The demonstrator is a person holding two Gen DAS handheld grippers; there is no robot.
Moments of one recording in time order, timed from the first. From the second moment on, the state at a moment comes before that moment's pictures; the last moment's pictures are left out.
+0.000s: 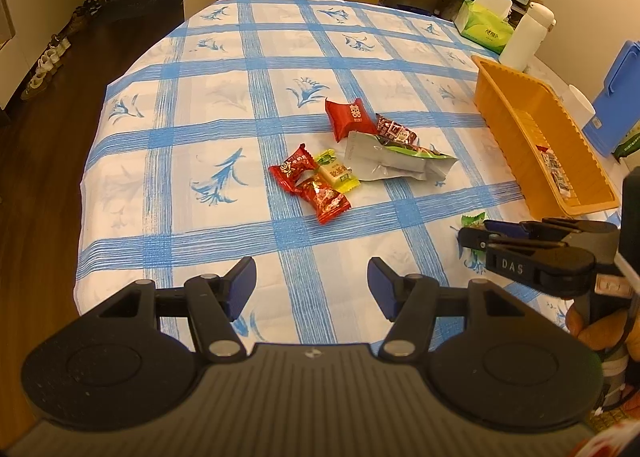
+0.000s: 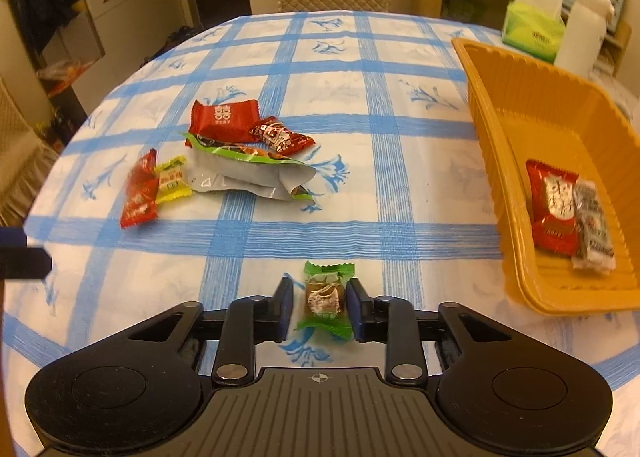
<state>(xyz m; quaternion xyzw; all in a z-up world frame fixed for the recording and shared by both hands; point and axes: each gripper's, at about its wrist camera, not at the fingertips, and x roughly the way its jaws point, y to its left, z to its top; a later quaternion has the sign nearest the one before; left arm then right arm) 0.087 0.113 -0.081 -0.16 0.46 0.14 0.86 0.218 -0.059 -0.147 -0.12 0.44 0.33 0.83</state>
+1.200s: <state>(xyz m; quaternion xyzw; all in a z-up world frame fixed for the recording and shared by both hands) 0.168 0.127 -0.127 -0.17 0.45 0.18 0.86 0.250 -0.086 -0.112 -0.05 0.44 0.36 0.83</state>
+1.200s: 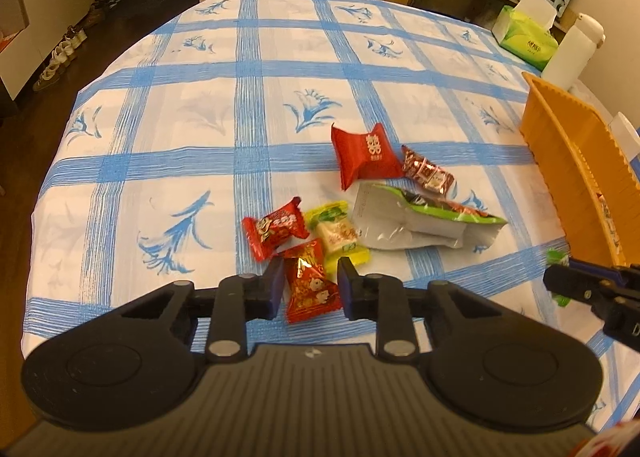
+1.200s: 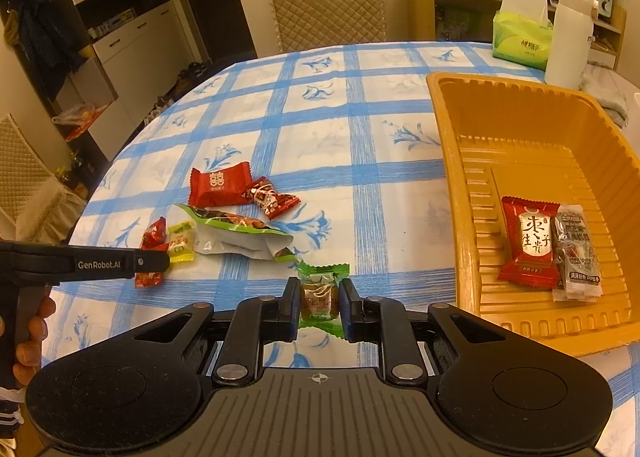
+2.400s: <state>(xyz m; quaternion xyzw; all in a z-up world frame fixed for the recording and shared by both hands) 0.137 0.066 -0.059 -0.13 0.42 0.08 0.89 0.236 -0.127 -0.076 -0.01 0.41 0.37 0.83</state>
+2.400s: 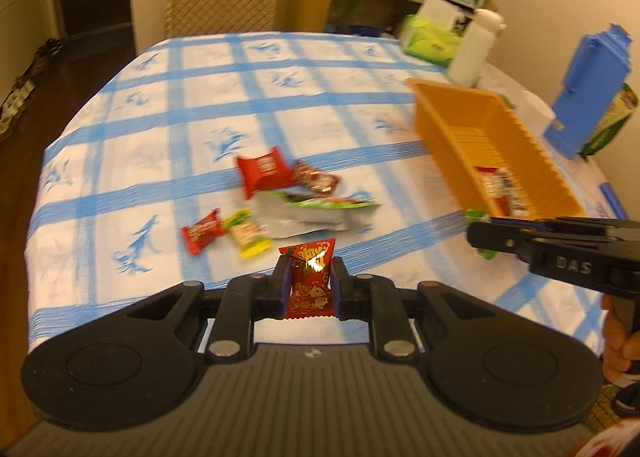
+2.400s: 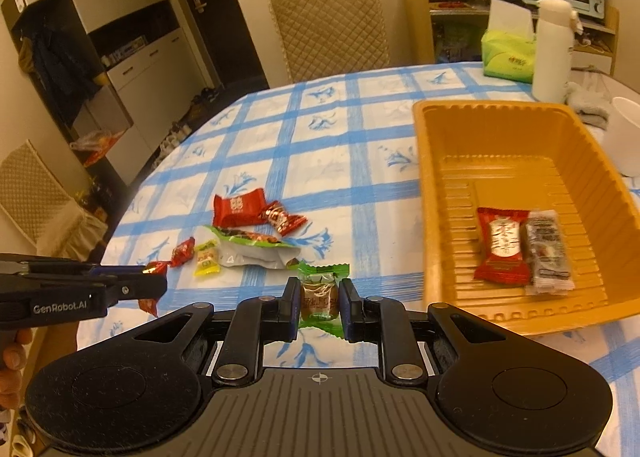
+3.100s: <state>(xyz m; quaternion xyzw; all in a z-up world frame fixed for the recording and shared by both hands) 0.232 -0.058 -0.035 -0.09 0.39 -0.04 0.91 0.303 -0.249 -0.056 0.03 0.39 0.30 0.87</state>
